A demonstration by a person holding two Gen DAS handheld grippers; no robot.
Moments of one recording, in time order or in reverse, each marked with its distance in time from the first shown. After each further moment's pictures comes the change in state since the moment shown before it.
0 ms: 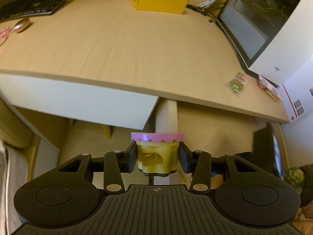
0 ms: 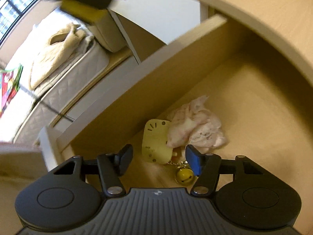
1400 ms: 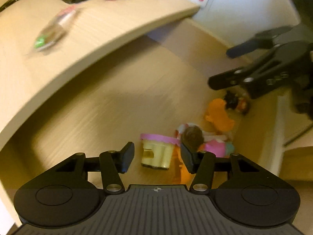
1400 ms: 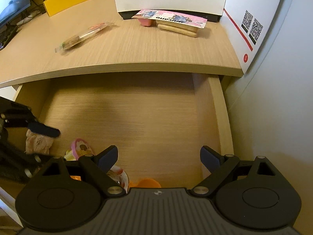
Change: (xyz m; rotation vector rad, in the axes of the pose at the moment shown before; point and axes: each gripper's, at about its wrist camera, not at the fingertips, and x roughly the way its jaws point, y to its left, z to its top) left arm 0.154 -0.193 -0.033 0.857 0.254 -0.340; right arm -0.135 -0.124 -0.158 0.712 -0.293 -0.507
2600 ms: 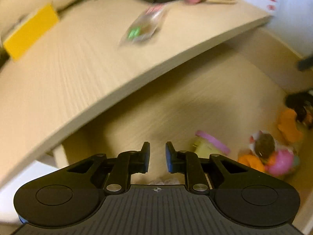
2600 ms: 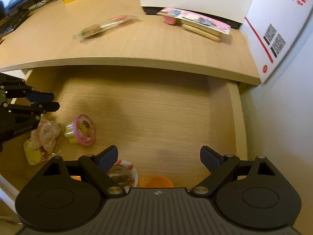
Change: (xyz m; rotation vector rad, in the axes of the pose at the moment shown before) left arm -0.009 0.023 -0.036 -0.161 -0.041 0.395; right arm -0.006 0.016 -0.002 -0.087 0.017 -0.004
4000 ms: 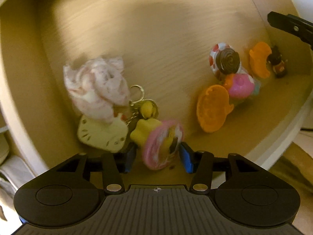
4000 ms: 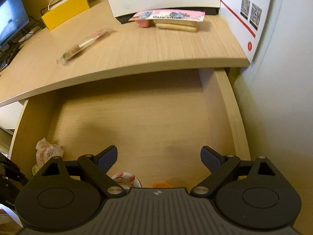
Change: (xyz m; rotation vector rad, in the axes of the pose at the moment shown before) left arm 0.014 -0.020 -0.041 -0.179 0.657 -0.305; right arm 0.013 -0.029 -0.006 0.196 -0.045 0.091
